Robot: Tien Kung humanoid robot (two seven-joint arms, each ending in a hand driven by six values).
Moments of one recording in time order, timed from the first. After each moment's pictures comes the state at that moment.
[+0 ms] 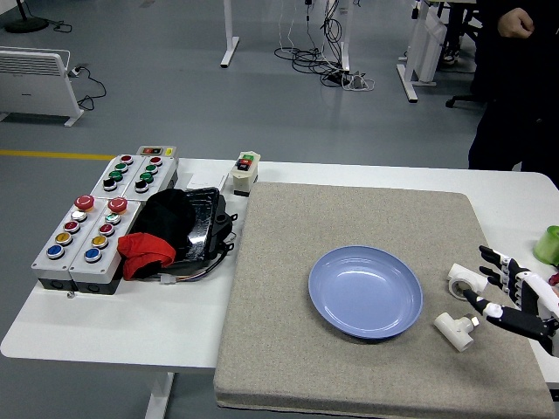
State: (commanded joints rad) left arm -0.13 0.11 -0.21 -0.26 0.11 0.16 0.11; right arm 0.07 -0.21 1.57 1.56 -1.56 0.30 -0.11
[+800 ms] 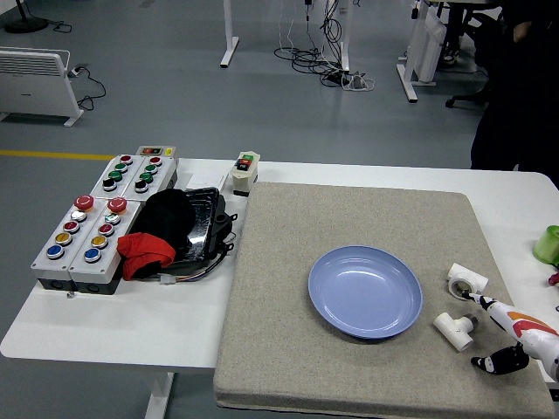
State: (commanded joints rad) left arm -0.13 0.12 -0.21 -0.26 0.11 0.17 0.10; right arm 0.18 -0.24 1.45 1.45 -2.15 0.40 -0.17
